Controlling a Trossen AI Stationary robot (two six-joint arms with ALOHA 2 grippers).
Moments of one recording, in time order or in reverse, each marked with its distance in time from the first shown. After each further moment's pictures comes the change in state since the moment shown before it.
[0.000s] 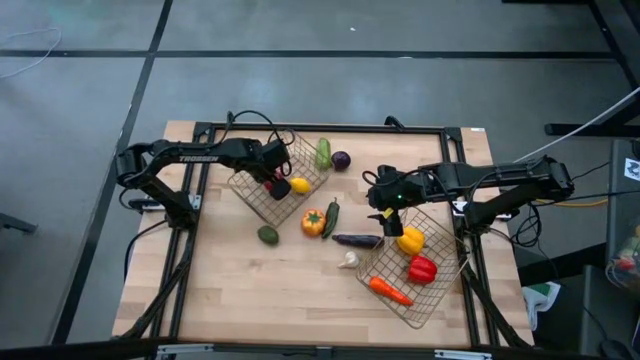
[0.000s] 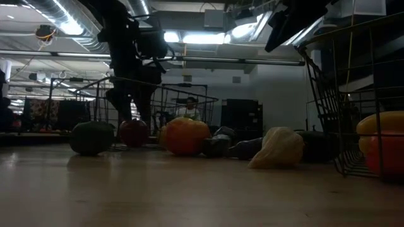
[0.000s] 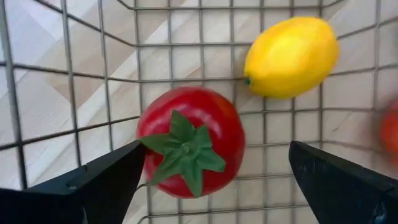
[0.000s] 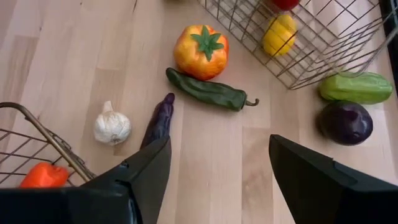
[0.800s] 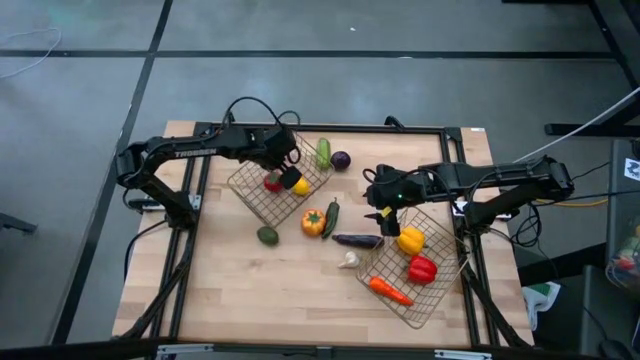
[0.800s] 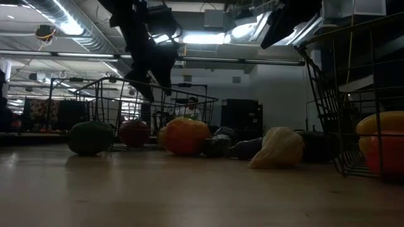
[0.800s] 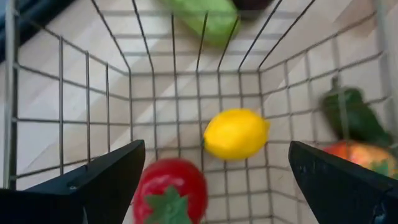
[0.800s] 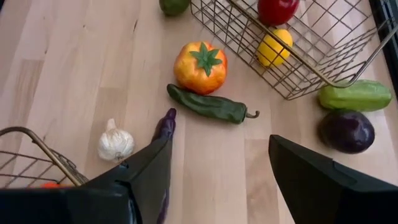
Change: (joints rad) left arm -0.004 -0.002 0.188 -0.013 -0.008 0.033; right arm 0.000 0.000 0.000 0.046 0.000 0.048
